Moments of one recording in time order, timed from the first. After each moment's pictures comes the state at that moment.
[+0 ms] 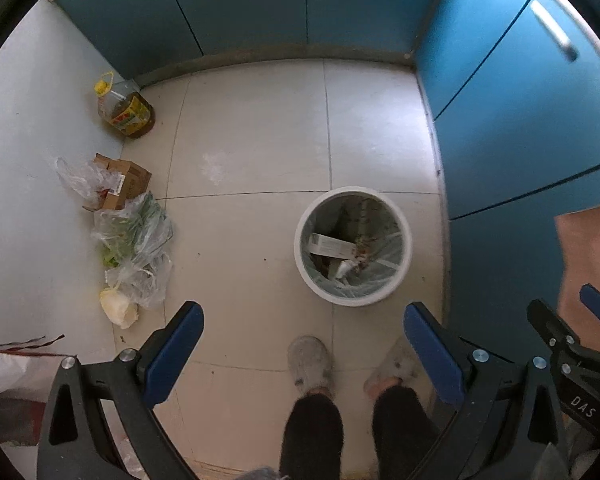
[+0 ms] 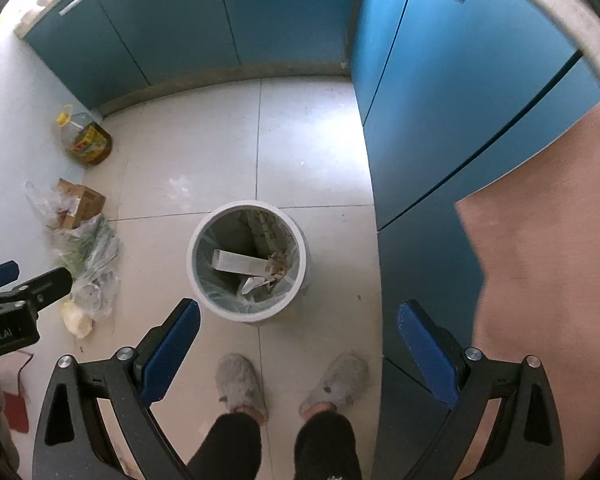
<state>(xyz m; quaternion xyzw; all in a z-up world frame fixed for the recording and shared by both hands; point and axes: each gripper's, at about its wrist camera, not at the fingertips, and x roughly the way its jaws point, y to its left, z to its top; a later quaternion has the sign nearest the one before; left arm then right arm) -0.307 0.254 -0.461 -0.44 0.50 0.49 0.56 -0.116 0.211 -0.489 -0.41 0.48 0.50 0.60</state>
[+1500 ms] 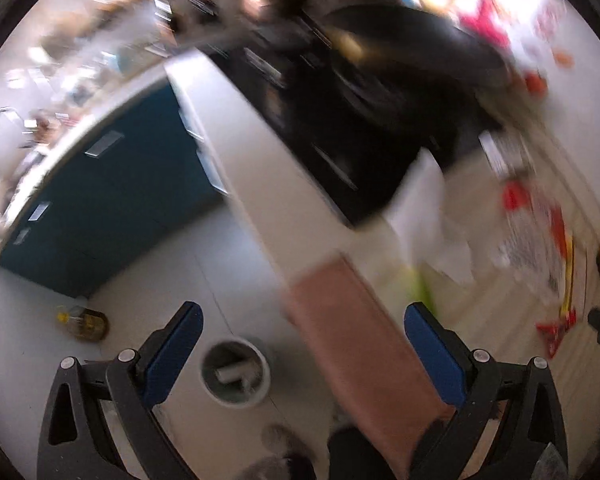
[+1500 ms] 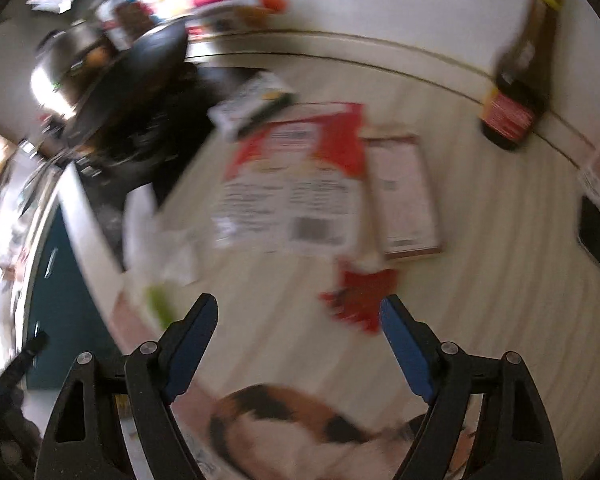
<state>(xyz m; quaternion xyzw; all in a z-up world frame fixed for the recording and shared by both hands) 0.108 0.209 -0.221 -0.22 0.53 0.35 0.74 0.314 -0.067 -0.233 -0.02 0.59 0.24 0.77</state>
